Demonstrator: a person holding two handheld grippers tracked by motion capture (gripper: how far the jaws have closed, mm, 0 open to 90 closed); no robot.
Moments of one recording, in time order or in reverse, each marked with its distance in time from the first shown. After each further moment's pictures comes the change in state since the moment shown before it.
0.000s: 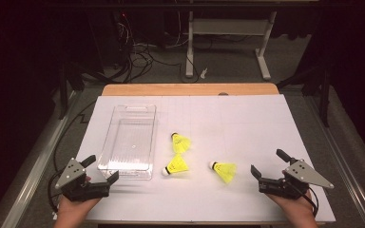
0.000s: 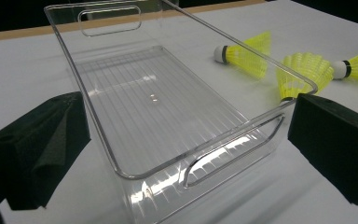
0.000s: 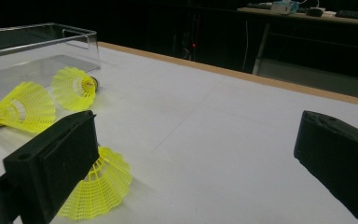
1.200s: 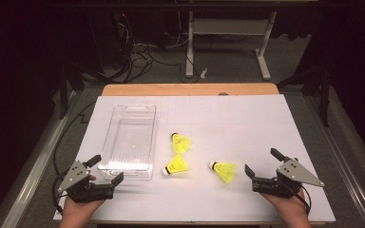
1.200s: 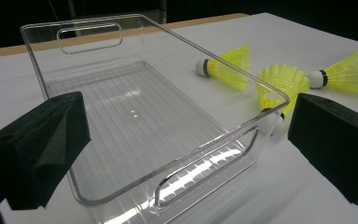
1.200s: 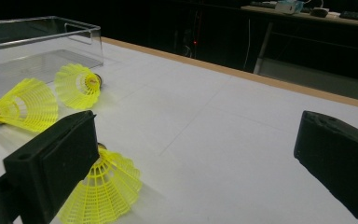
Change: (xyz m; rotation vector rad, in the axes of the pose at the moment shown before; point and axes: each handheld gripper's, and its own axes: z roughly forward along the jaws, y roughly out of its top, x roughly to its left) left arm -0.011 0.000 0.004 -0.065 -0.045 0.024; right arm 0.012 0.003 0.010 0.013 -0.002 -0.029
